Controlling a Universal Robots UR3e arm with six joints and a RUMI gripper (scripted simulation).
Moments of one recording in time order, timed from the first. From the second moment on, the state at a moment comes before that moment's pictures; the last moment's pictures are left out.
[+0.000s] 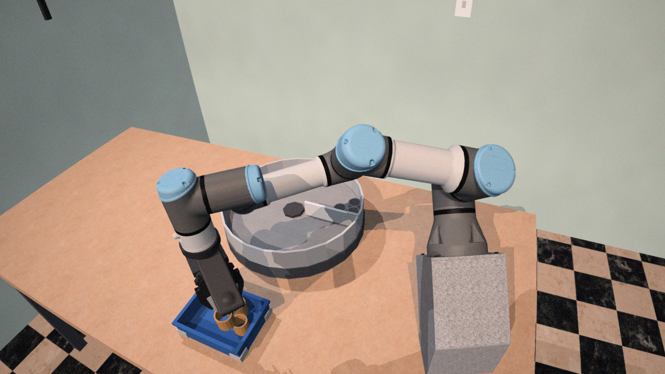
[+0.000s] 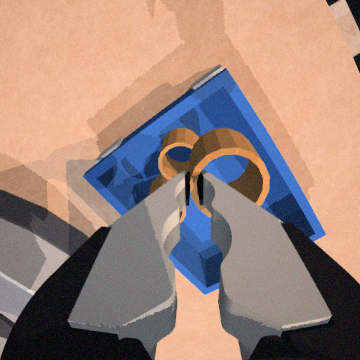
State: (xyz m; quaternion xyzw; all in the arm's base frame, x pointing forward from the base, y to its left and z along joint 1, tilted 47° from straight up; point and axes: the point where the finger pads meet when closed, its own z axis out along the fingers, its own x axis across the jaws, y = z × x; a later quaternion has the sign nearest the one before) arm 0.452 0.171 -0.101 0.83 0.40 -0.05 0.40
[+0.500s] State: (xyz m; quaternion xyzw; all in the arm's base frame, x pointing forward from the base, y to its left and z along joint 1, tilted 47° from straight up) arm 0.461 0.144 -0.127 0.83 0.40 -0.05 0.40
